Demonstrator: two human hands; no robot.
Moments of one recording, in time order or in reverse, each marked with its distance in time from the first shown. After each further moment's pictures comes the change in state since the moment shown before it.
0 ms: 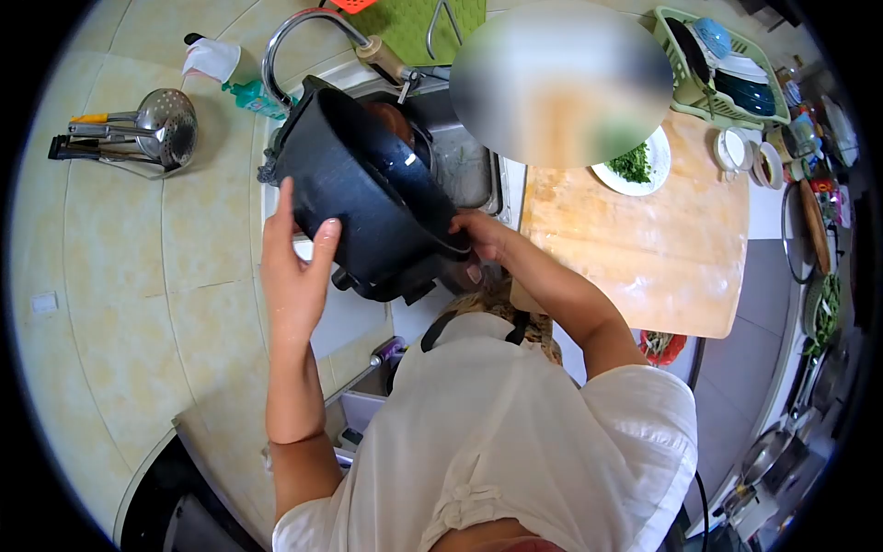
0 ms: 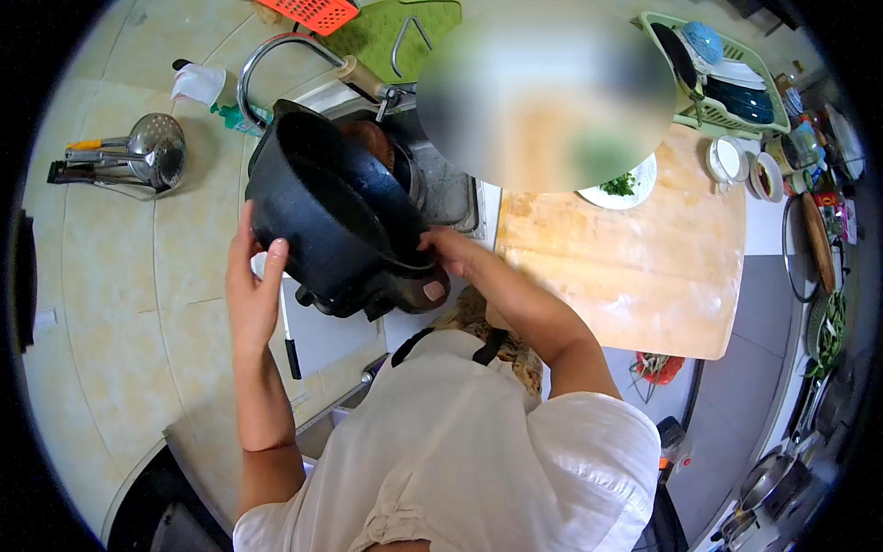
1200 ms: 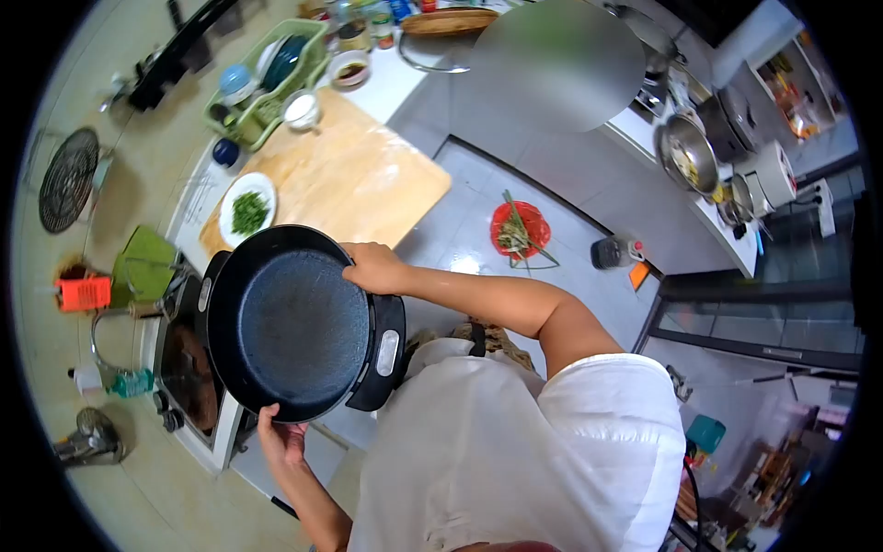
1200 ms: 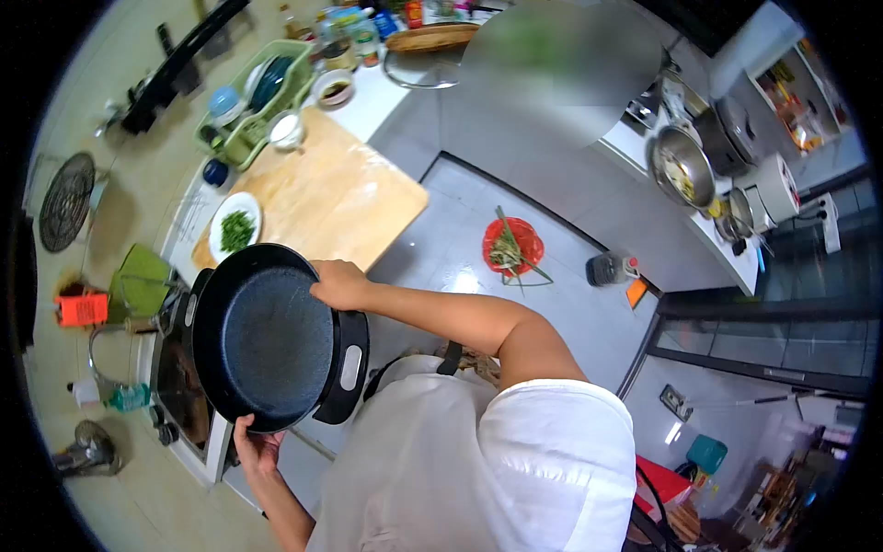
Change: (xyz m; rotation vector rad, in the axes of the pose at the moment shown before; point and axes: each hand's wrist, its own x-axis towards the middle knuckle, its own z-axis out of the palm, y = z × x) left_hand -0.276 0.093 0.127 -1.118 -0.657 -0.838; right_hand -0.485 0.070 -0.109 -0.985 0.994 -0.722
